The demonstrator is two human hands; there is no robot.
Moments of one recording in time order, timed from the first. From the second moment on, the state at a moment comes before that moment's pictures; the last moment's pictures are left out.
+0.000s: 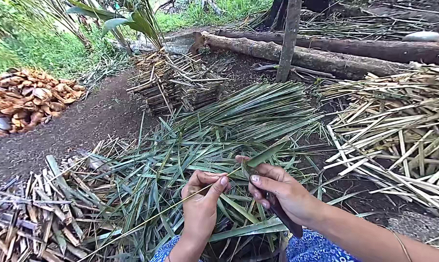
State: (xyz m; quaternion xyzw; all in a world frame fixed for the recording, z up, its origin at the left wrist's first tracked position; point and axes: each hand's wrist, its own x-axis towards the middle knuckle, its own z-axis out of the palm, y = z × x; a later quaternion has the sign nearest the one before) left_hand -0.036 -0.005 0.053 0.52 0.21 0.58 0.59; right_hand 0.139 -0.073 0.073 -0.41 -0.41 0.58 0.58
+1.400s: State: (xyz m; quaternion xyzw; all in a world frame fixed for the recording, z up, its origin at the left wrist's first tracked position) left_hand -0.040 -0.004 0.040 0.58 0.16 0.64 0.47; right_hand 0.123 -0.063 0.065 -0.28 -0.49 0.63 0.52
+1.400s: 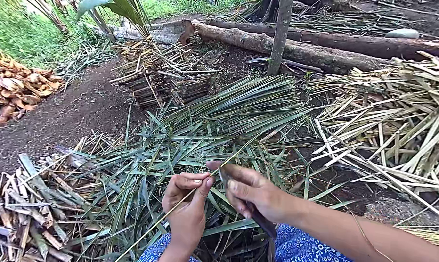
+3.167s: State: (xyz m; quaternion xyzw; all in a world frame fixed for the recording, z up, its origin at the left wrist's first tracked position) left_hand -0.064 0.009 0.031 0.73 0.26 0.33 0.54; right_hand 0.228 -0.211 -0.165 -0.72 -0.44 0.52 0.12
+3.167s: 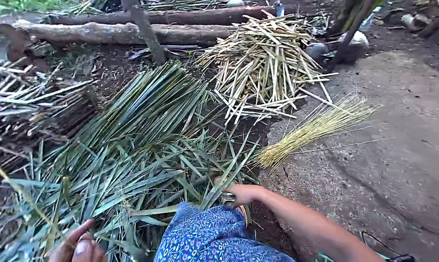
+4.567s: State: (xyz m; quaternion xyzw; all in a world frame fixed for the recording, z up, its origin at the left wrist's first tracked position) left_hand -0.155 0.122 0.030 0.73 0.61 0.27 0.16; right_hand 0.258 -0.095 0.050 -0.58 -0.45 0.38 0.56
